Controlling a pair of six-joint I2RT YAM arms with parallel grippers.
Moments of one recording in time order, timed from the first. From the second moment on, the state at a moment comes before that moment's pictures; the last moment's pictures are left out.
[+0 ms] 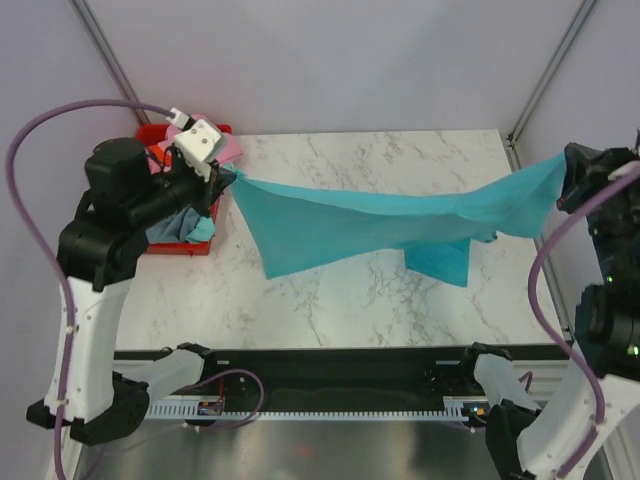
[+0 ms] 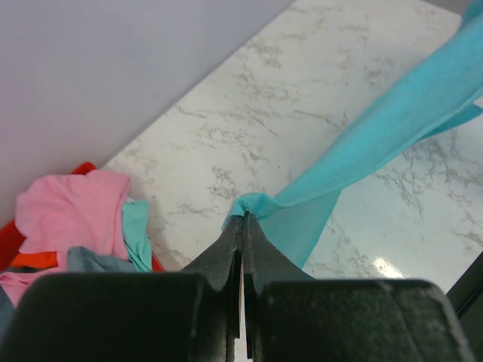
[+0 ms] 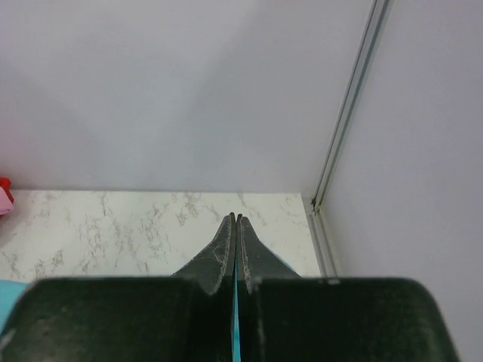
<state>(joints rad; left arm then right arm) -0.31 1.13 1.75 -0.94 0.34 0.34 -0.32 0.95 1.86 -0.82 -0.29 0.01</state>
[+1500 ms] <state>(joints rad) -0.23 2.16 1.92 -0.57 0.05 0.37 -0.09 2.30 2.12 -0.45 -0.09 -0.17</state>
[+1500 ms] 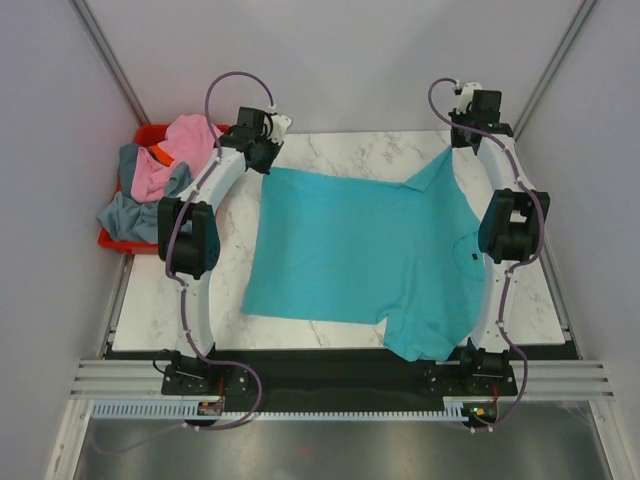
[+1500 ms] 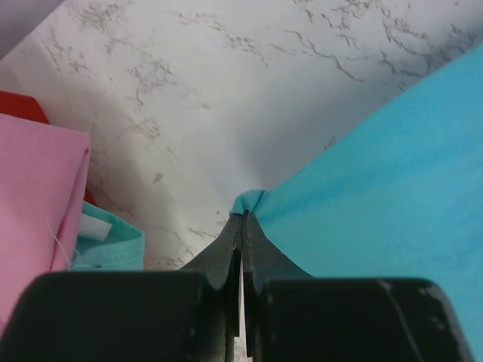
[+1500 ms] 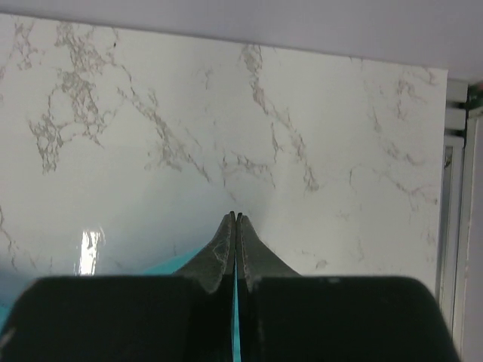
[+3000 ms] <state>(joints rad) -0.18 2.24 2.08 -0.54 -0.06 0.40 -0.04 2.33 2.13 -0.26 0.04 -0.21</state>
